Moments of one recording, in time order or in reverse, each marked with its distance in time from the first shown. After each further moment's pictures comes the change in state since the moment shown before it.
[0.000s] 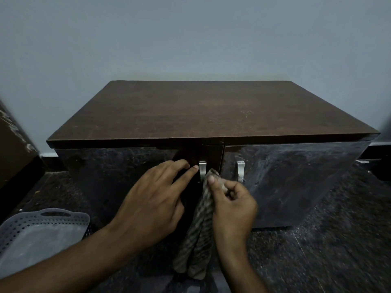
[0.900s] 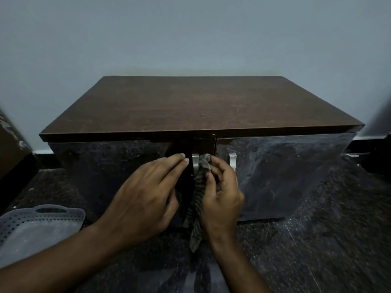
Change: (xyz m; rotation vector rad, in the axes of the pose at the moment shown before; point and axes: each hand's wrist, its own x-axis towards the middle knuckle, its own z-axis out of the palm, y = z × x) left_hand -0.009 0.005 -0.005 -0.089 0.199 0.108; right_hand 0.004 0.013 -0.002 -0.284 -0.013 -0.479
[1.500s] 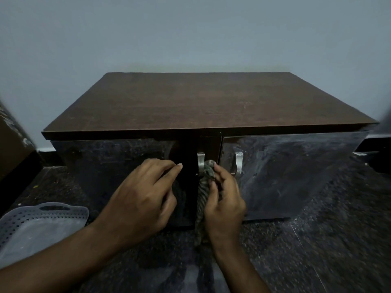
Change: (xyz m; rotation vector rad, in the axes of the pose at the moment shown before) left_hand -0.009 -0.012 0.003 -0.061 0.069 -0.021; right_hand -0.015 0.015 0.004 -0.078 -0.017 -0.057
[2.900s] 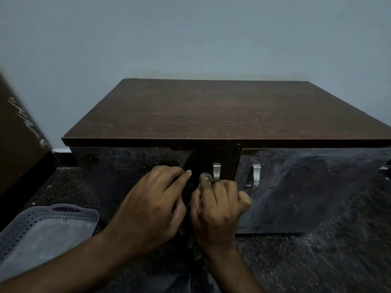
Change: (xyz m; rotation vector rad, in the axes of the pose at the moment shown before) left_hand -0.002 -0.007 -0.002 0.014 0.004 -0.051; right_hand 0.002 -0.021 0.031 -0.526 0.123 -0.496
